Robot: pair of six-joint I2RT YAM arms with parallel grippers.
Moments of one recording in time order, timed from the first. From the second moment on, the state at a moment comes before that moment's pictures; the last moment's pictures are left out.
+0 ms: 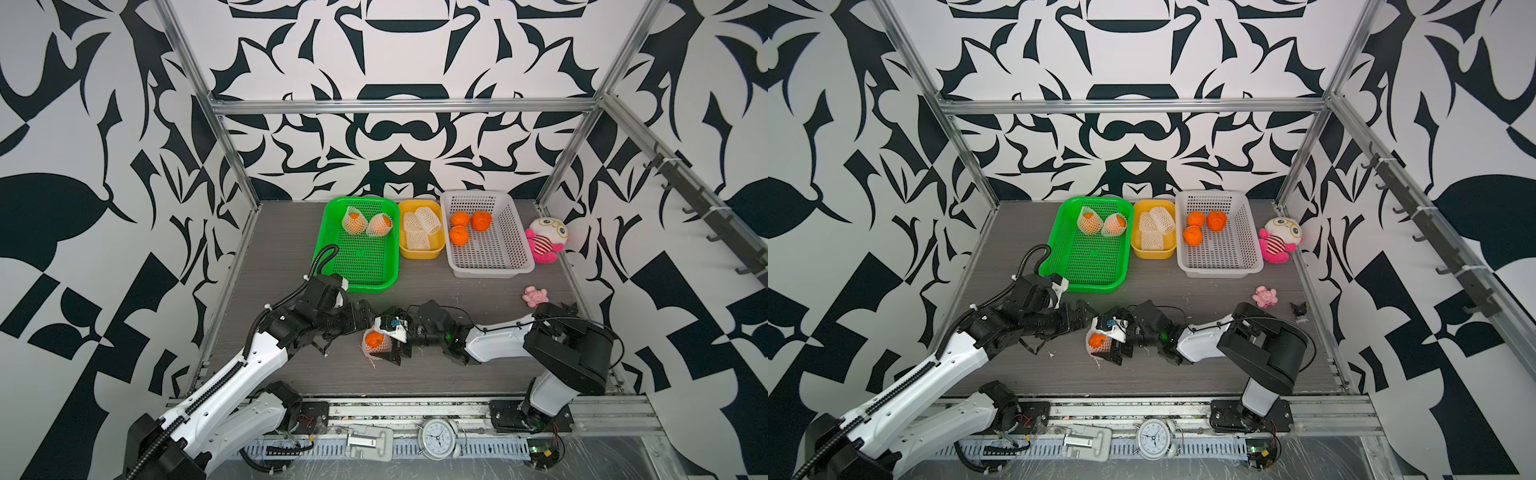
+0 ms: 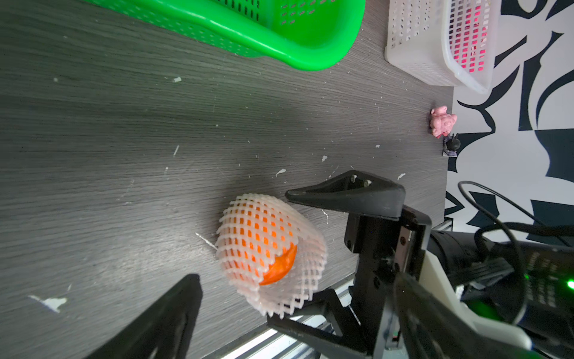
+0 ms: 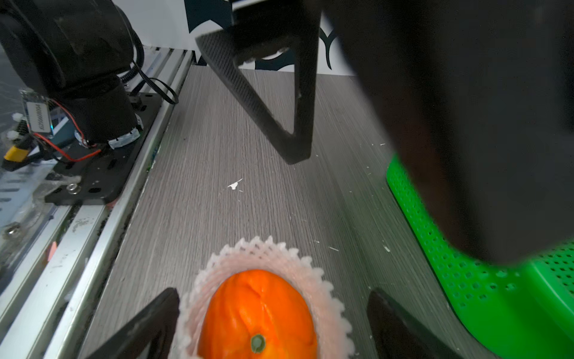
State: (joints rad) left arm -0.61 0.93 0.72 -0.67 0.29 -0.79; right arm 0.99 1.68 0.58 0.70 -0.42 -0.29
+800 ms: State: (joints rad) left arm -0.58 0.95 0.69 -0.65 0.31 -0.80; right arm 0.98 1.71 0.59 0.70 -0.47 -0.29
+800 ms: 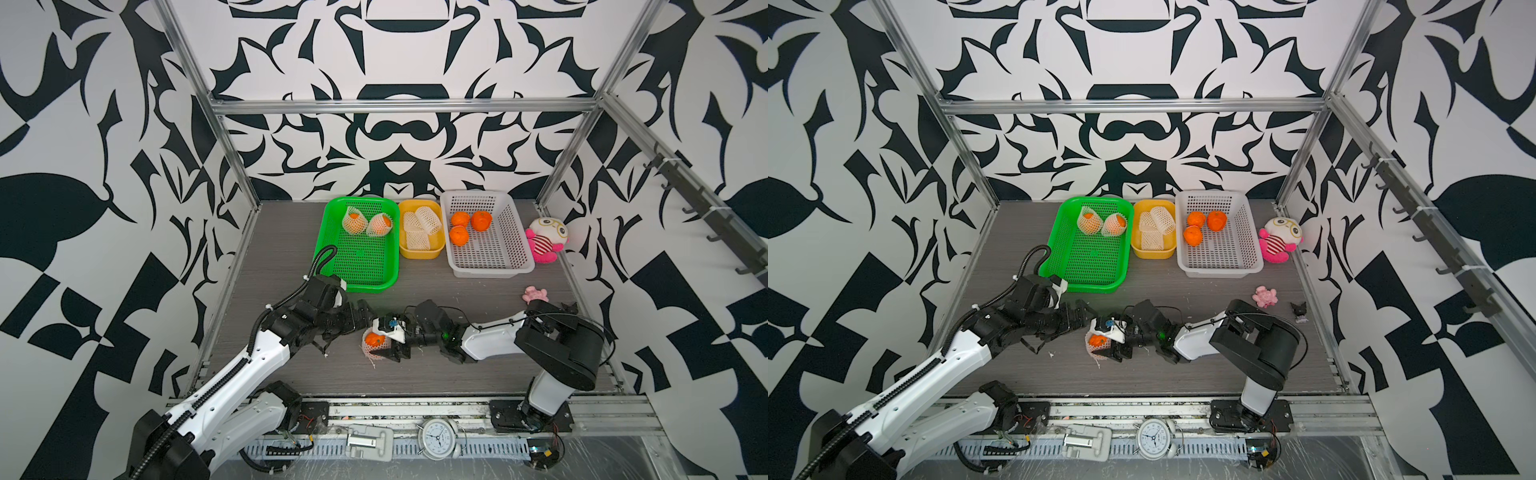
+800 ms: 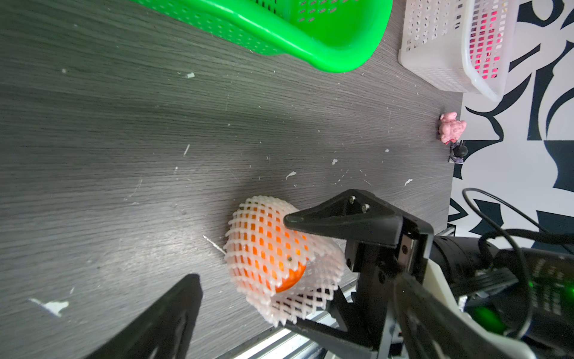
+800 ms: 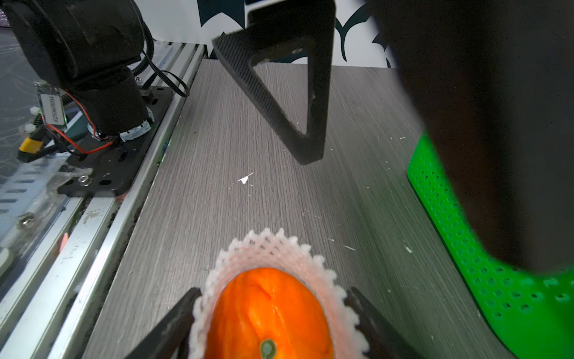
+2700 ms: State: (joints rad) left arm -0.53 0.90 0.69 -0.62 0.35 -0.77; right arm 0.59 1.48 0.84 0.42 -0.48 -0.09
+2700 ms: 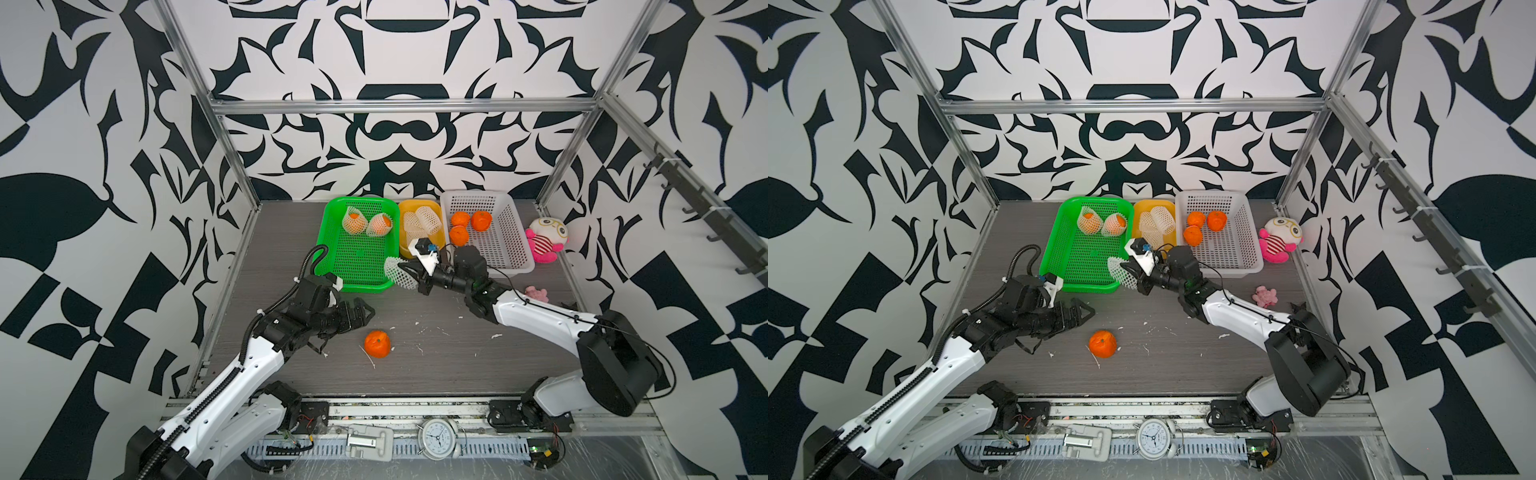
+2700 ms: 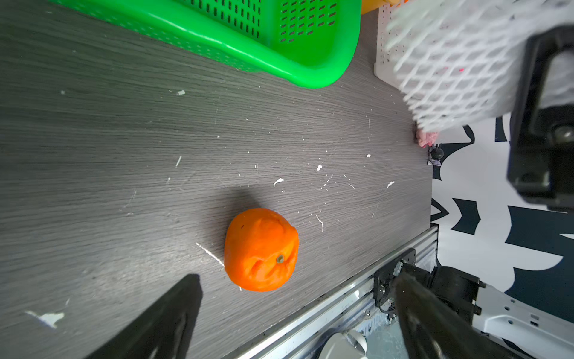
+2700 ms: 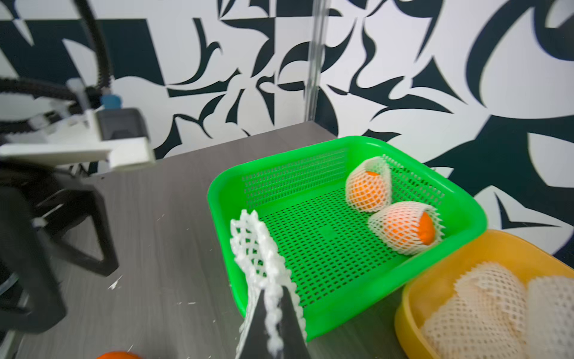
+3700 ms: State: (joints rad) left arm -0.42 1.09 0.76 -0.56 0.44 -0.68; right arm 0.34 2.11 1.53 0.03 -0.50 -0.16
